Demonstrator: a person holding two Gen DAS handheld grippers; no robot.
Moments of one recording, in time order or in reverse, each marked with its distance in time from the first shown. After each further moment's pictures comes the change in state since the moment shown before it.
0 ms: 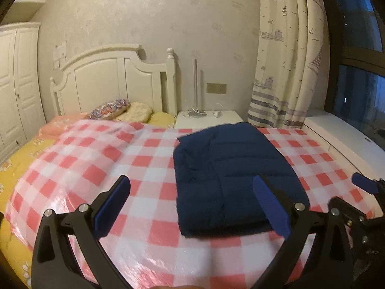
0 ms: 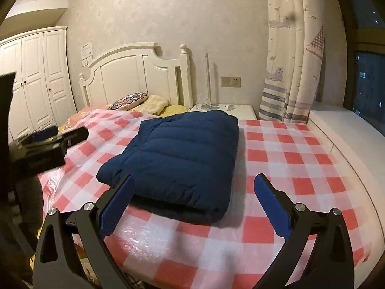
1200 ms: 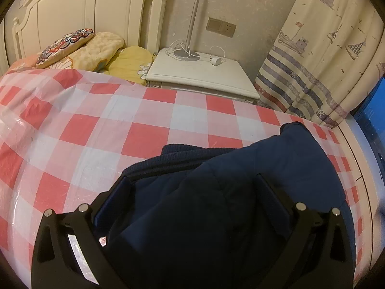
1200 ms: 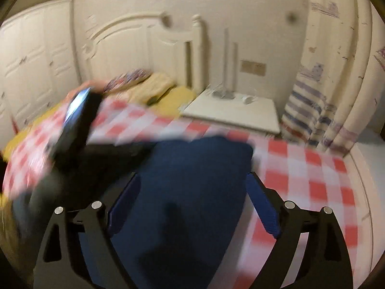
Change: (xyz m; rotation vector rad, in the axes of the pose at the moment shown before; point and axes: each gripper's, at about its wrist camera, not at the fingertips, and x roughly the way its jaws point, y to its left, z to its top) left arm 0.364 0.017 0.070 -0.148 0.414 -0.147; right arm 0.206 -0.040 0.093 -0.151 0.199 0.110
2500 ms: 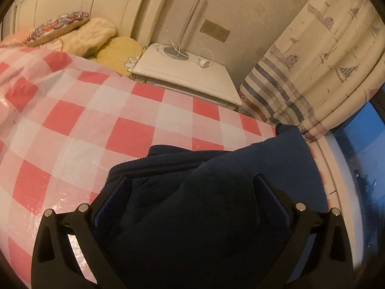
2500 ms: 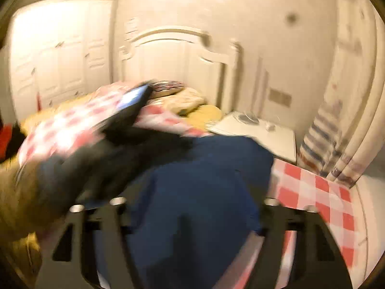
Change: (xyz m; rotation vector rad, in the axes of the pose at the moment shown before) left arm -0.001 0.013 0.004 -0.101 0.004 -0.143; right arm -0.018 0.018 0.020 -0.102 -0.133 0.102
